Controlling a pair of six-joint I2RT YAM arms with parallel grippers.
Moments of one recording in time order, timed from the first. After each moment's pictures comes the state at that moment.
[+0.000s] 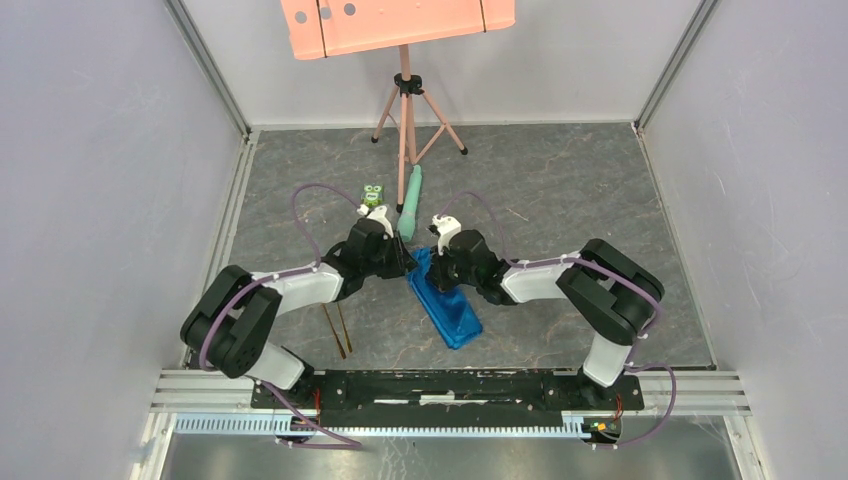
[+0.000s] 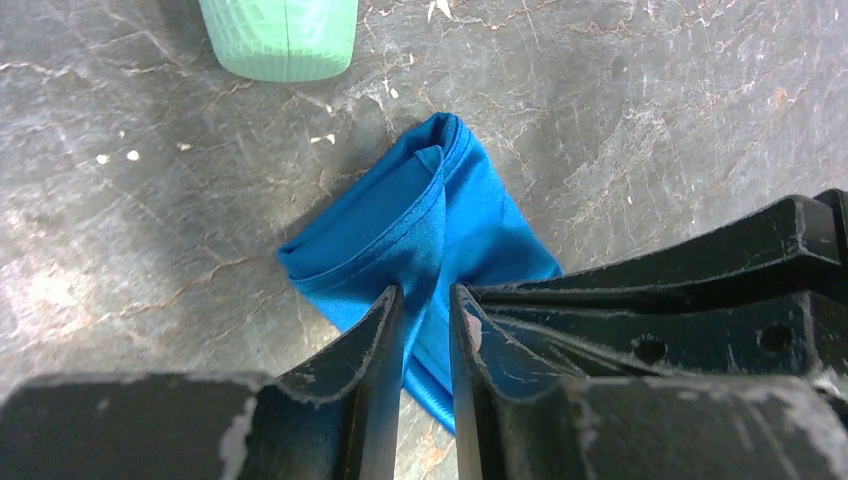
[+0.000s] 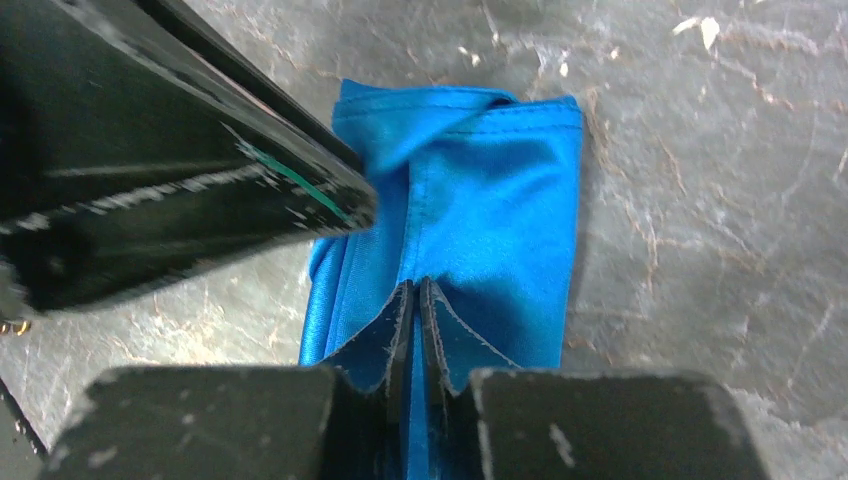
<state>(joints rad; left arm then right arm) -0.57 1.46 0.59 0.20 0.12 -0.66 0.84 1.75 0.74 0.39 -0.09 0.34</state>
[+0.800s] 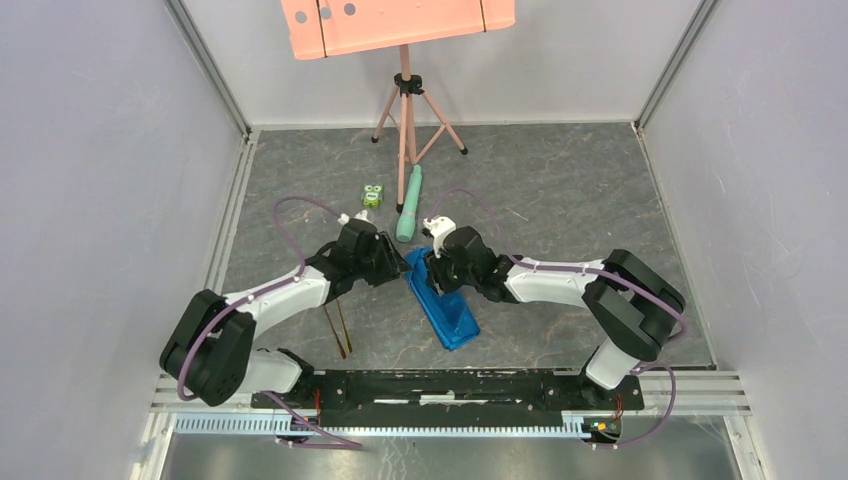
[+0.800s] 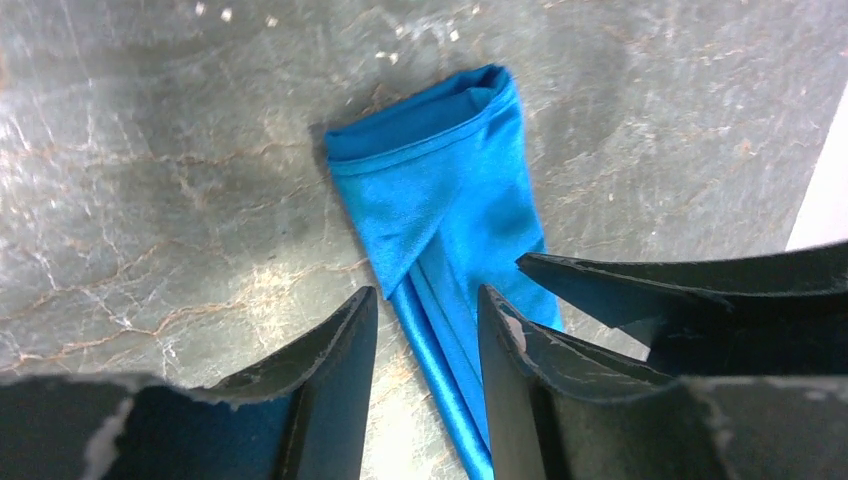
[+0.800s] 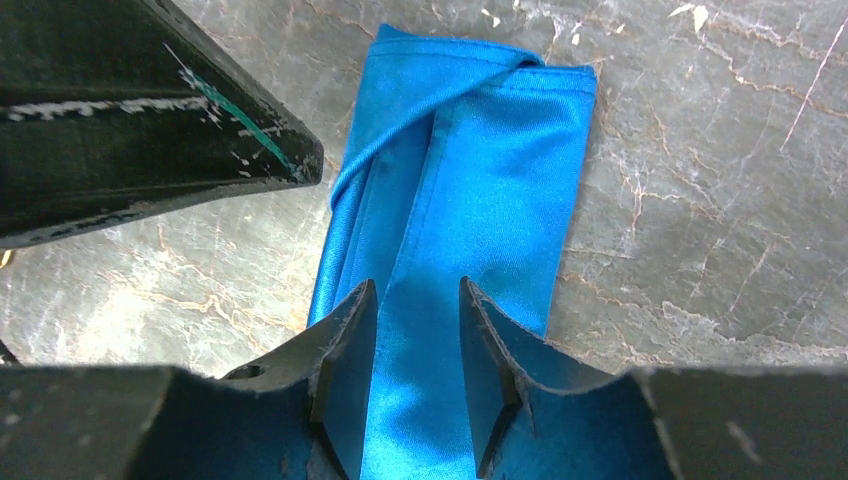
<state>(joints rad) -0.55 1.31 0.62 -0.06 0.08 -0.86 0.88 1.65 0.82 0.15 -0.03 0.25</state>
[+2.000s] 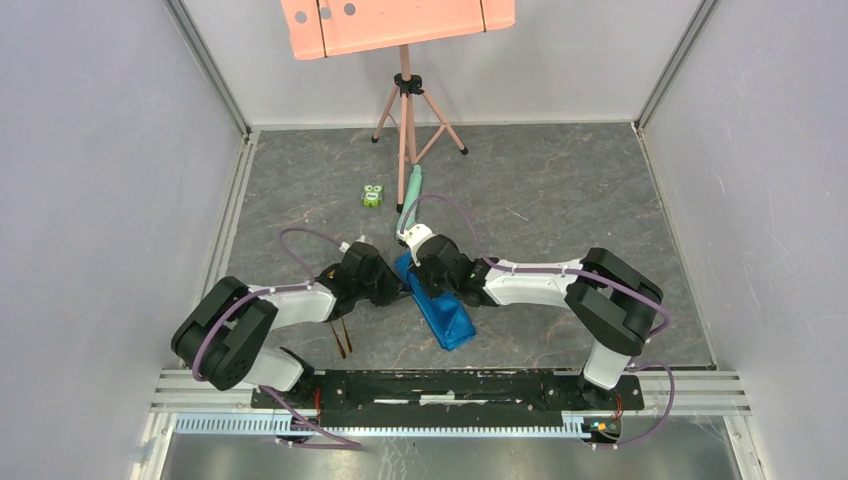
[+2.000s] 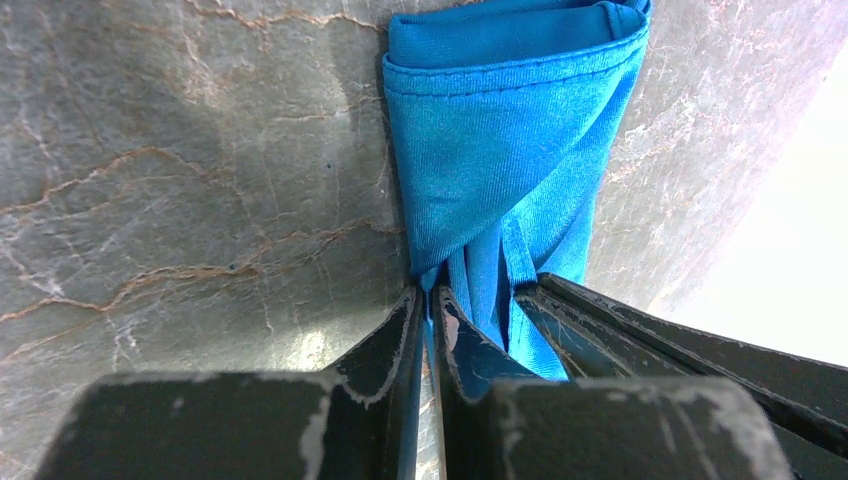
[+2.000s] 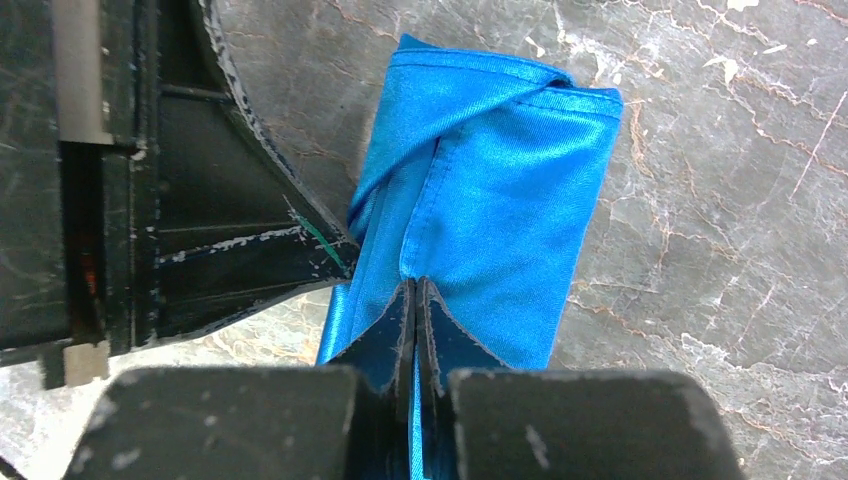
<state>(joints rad) -0.59 1.42 0.42 0.20 0.13 -1.11 1.01 1.74 0.95 0.04 0.16 0.19</state>
